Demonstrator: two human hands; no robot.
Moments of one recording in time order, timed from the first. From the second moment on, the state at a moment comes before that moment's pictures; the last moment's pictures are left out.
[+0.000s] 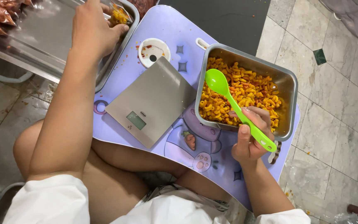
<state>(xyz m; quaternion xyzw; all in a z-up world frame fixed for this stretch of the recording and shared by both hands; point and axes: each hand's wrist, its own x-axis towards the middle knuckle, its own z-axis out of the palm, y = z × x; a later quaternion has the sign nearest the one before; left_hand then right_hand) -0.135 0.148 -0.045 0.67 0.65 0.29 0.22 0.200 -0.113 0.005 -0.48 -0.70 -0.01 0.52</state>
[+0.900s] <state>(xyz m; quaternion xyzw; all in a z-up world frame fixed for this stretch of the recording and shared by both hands) -0.127 0.004 0.078 0.75 0.58 0.25 0.19 0.202 -0.117 0.009 -0.45 -0.71 0.02 0.54</state>
